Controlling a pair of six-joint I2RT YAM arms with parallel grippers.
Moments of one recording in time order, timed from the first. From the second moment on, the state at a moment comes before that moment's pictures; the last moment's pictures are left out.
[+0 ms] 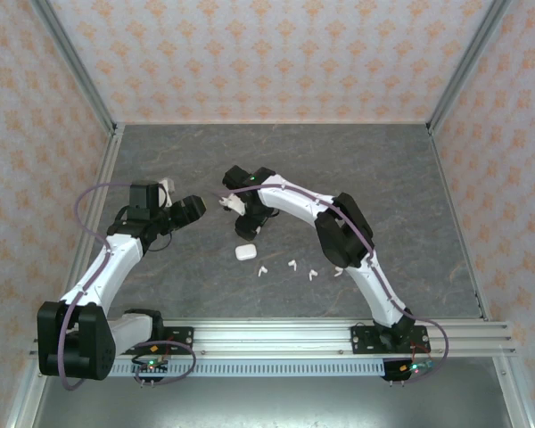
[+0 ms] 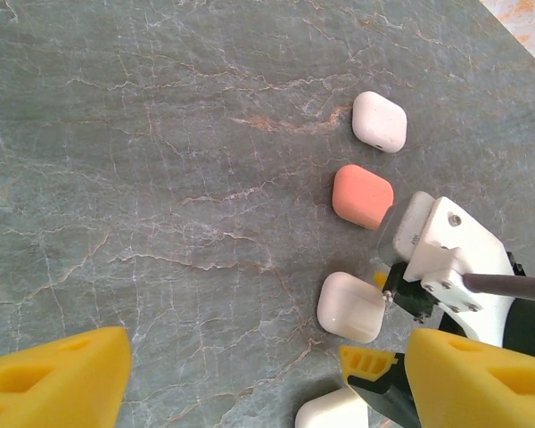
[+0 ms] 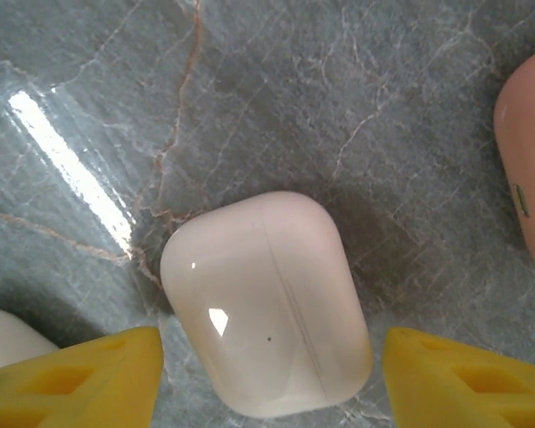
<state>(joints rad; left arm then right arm) 0.00 1.14 0.70 -0.37 0.34 -0.54 0.82 2.33 1.97 -1.07 -0.03 -0.22</state>
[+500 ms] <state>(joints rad) 0.00 1.12 0.70 -0.39 0.34 -0.51 0.83 2.35 1.99 -1.08 0.00 -0.23</state>
